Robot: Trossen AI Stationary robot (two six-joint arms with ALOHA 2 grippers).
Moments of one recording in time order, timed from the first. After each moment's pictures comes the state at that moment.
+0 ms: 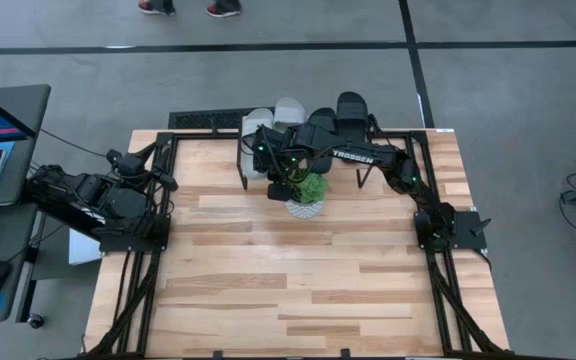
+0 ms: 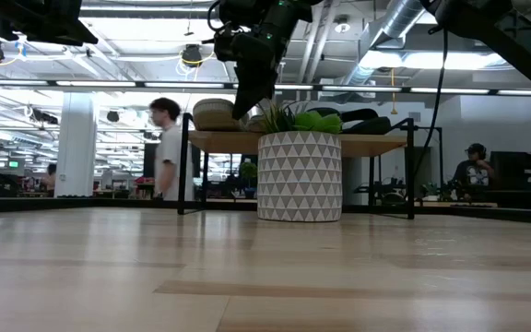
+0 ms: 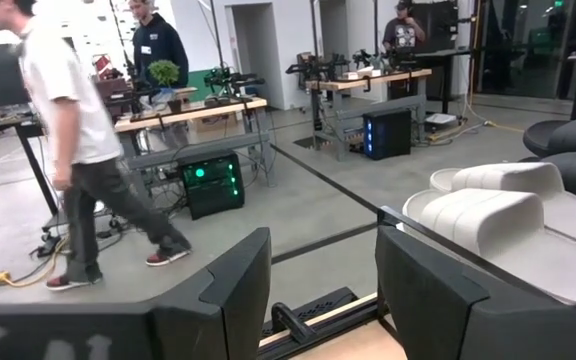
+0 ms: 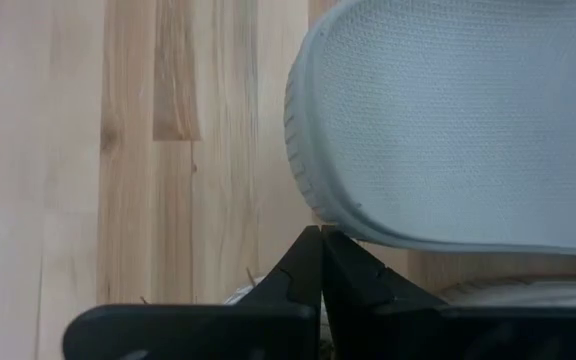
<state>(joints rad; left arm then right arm) -0.36 0.38 0.67 -0.91 -1.51 -0.55 -0.22 2.28 2.33 -1.19 -0.07 -0.26</state>
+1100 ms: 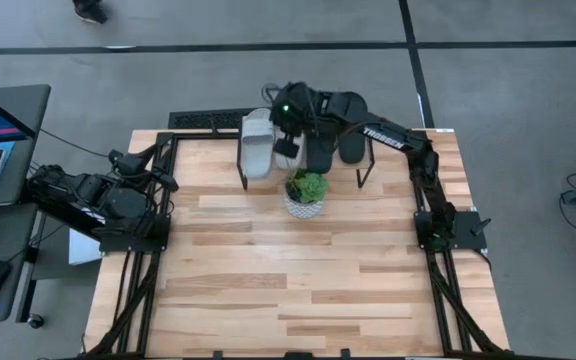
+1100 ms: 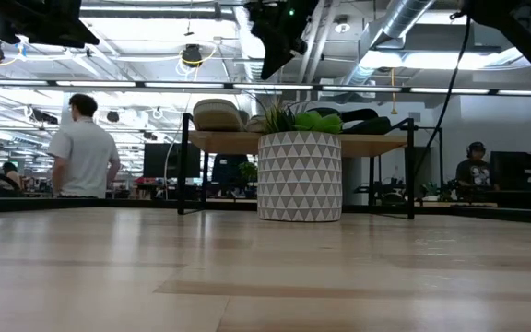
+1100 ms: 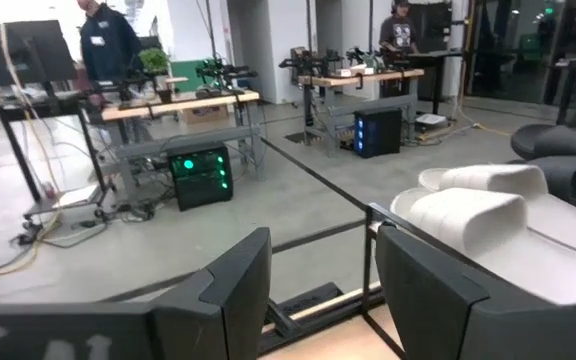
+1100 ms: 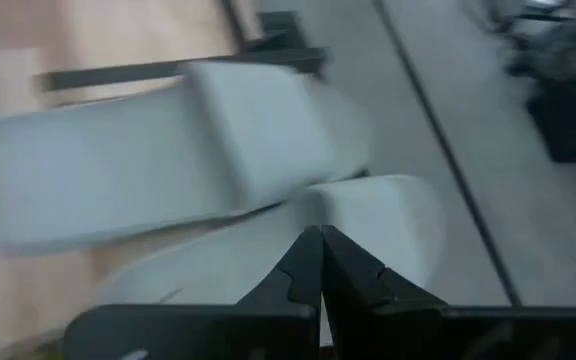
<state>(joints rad) -0.36 0.38 0.67 -0.90 -1.49 -0.59 -0.33 2.11 2.36 -1.12 0.29 -0.26</state>
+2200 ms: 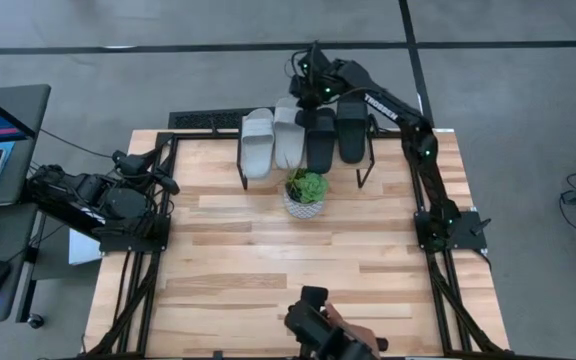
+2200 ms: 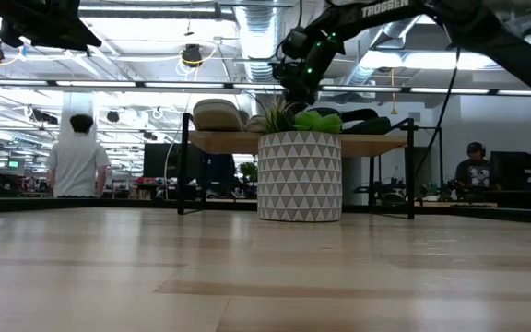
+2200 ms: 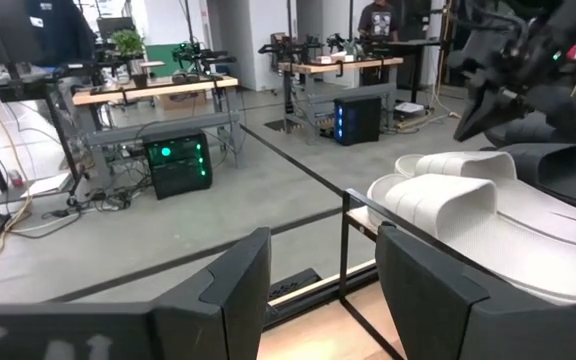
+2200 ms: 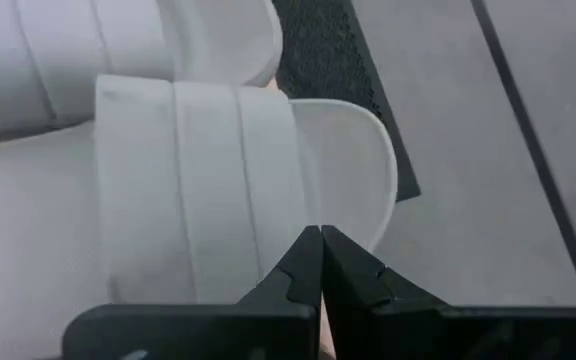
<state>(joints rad) -0.36 0.38 0.67 -0.90 -1.42 -0.61 -0.67 2.21 2.34 -1.08 -0.10 -0.52</state>
